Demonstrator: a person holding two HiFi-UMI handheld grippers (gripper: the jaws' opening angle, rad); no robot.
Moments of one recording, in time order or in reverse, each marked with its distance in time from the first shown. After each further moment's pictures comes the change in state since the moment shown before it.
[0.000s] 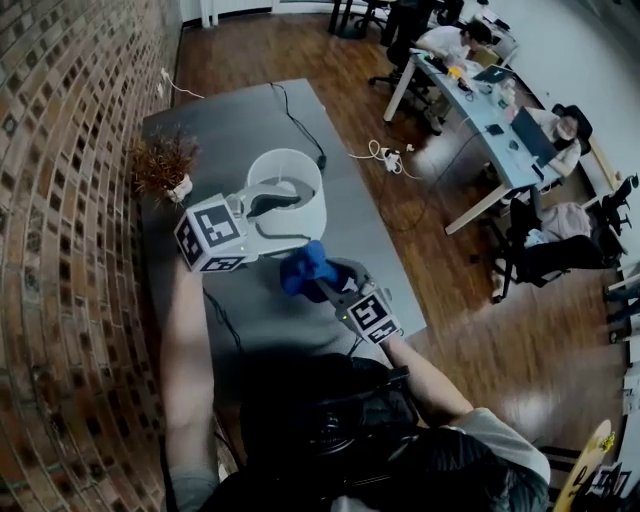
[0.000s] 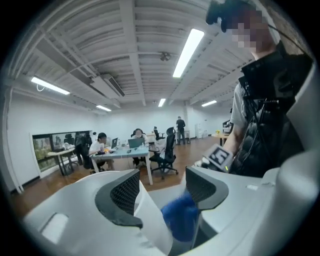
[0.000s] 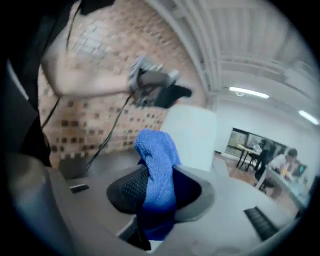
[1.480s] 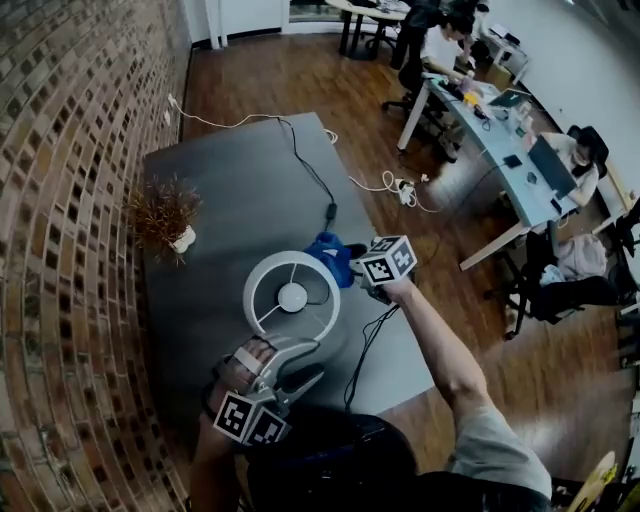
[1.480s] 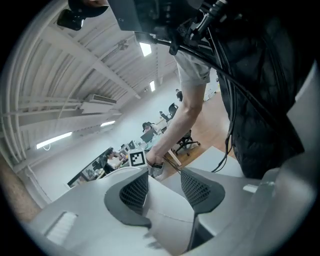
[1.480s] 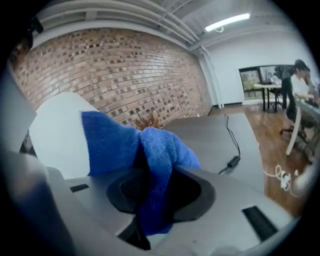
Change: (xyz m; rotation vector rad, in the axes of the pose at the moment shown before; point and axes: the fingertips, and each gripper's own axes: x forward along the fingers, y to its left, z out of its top) left arm 0.036 -0.074 -0.019 0.462 0.218 0.301; right arm 0.131 -0.181 -0.050 0.420 0.240 0.387
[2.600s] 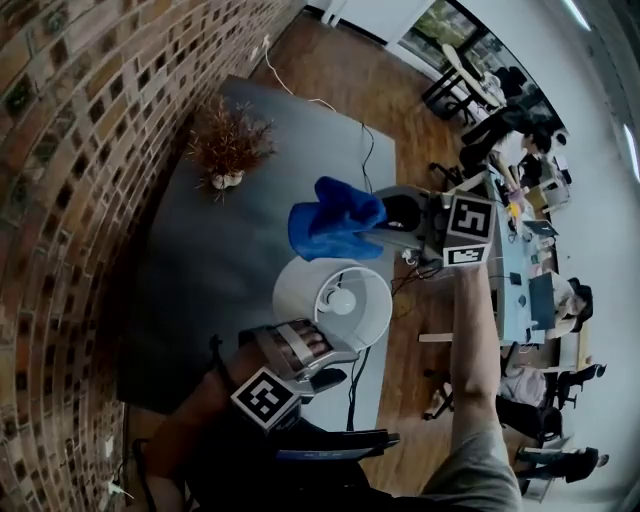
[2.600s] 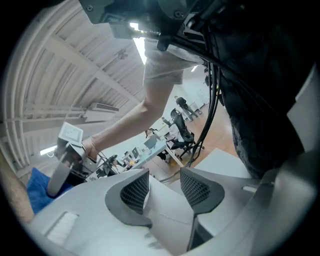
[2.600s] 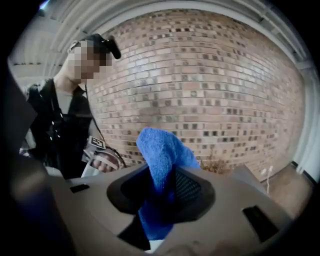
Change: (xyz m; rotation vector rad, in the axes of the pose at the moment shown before) left arm -0.001 0.011 0.000 0.035 -0.084 0.046; right arm 0.002 0.213 0.222 -0.780 0.127 0.622
